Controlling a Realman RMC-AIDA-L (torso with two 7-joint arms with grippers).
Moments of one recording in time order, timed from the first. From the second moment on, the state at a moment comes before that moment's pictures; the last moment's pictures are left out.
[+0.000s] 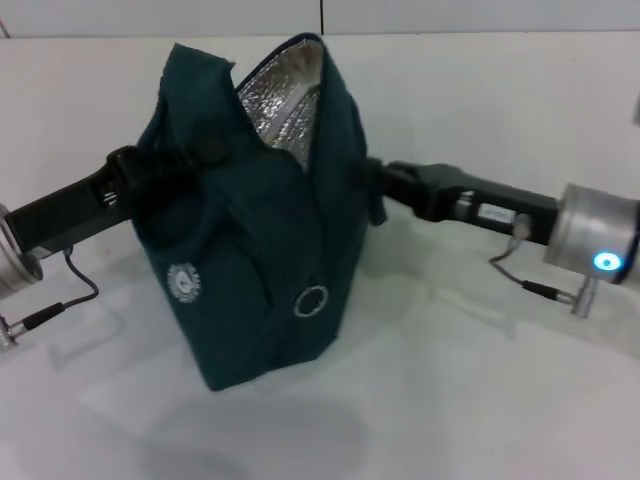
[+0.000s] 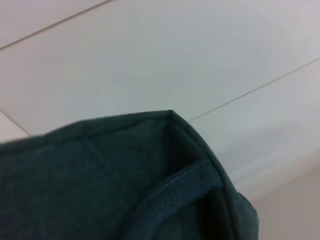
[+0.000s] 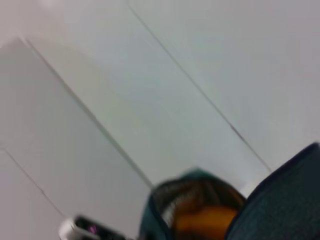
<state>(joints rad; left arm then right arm) -0.44 -2.06 0.55 0.44 1.71 1.74 -2.02 0.56 2.02 -1.80 -0.45 -0.67 -1.24 1.48</state>
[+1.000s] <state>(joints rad) -0.54 -2.08 0.56 0.34 1.79 1.63 -2.00 0.36 1.97 -1.58 -0.46 -0.79 -1.66 1.31</state>
